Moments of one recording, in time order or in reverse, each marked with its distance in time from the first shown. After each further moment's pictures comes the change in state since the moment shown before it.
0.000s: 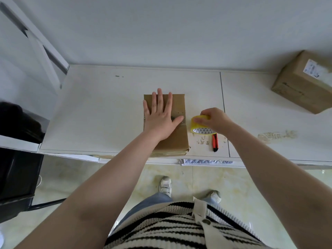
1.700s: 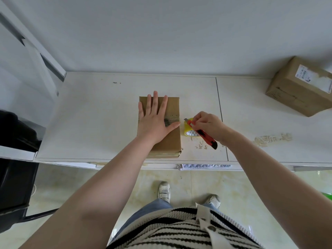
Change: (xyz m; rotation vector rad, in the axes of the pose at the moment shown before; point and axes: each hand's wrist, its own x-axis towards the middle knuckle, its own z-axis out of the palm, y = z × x) left_hand 0.006 -0.018 -0.001 0.057 0.113 0.040; right_hand -0.026 -0.035 -0.002 0.416 -0.050 0.060
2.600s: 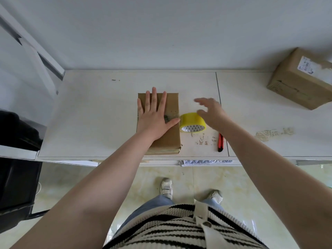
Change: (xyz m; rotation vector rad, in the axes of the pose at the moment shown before) left_hand 0.003 0.000 0.002 0.032 -0.020 0.001; right_hand 0.026 0.008 -0.008 -0.409 0.251 -0.074
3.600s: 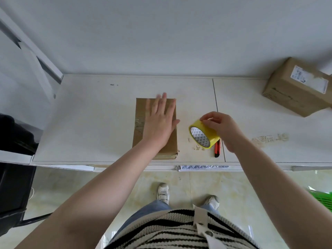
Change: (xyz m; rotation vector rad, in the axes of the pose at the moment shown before) left_hand -0.013 0.030 -0.024 -0.092 0.204 0.129; right_hand -0.054 -0.002 -0.028 0.599 -0.007 0.148
